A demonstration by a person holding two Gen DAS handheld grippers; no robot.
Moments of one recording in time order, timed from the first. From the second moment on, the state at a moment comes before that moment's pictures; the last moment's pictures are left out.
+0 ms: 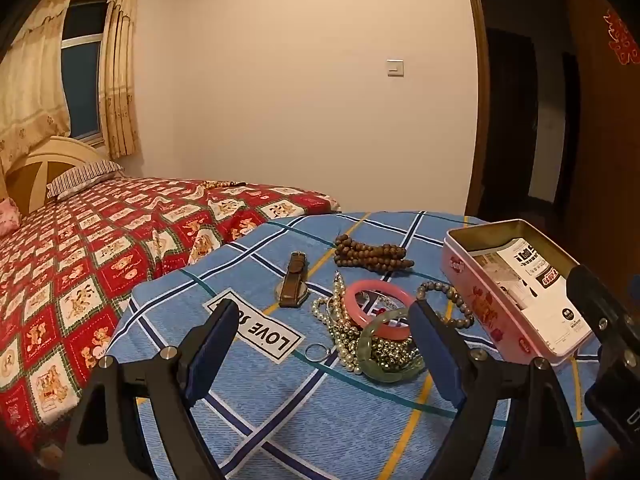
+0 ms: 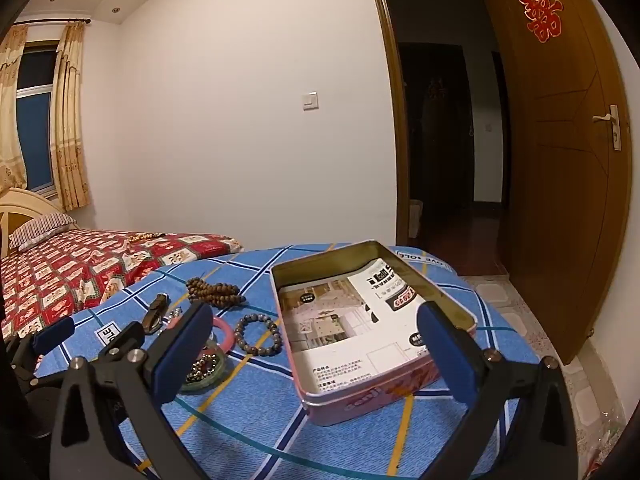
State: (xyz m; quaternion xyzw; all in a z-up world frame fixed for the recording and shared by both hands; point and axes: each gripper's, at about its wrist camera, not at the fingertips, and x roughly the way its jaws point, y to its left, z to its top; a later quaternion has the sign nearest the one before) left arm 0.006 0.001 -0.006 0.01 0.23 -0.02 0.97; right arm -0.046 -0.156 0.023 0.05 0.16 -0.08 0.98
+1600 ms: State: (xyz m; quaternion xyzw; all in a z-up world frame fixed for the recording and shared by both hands) left arm 0.007 0.000 -0.005 0.01 0.23 -0.02 0.97; right arm -0.046 -0.161 0.023 0.06 0.16 -0.09 0.98
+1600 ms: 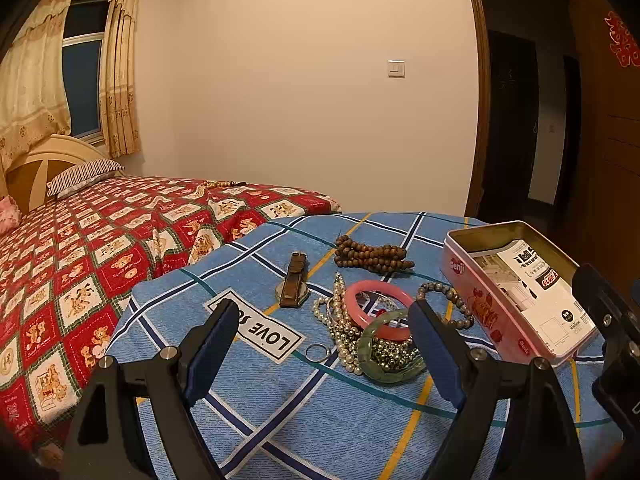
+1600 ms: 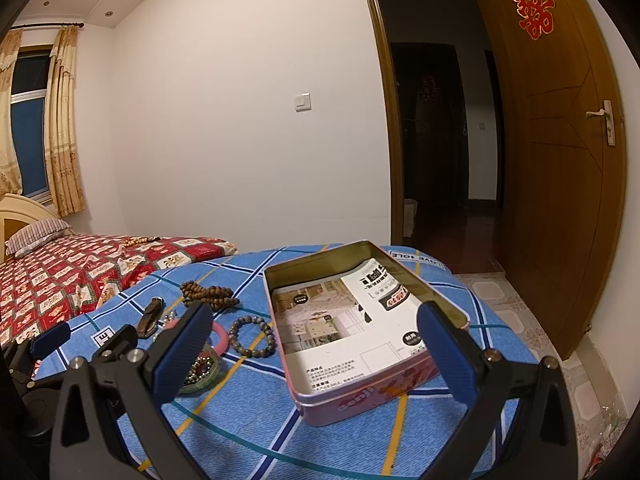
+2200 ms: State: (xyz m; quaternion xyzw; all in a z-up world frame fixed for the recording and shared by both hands) left arm 0.007 0.000 -0.005 0.01 0.23 -0.02 0.97; right arm -0.048 -0.163 0.023 0.06 0.15 -0.10 0.98
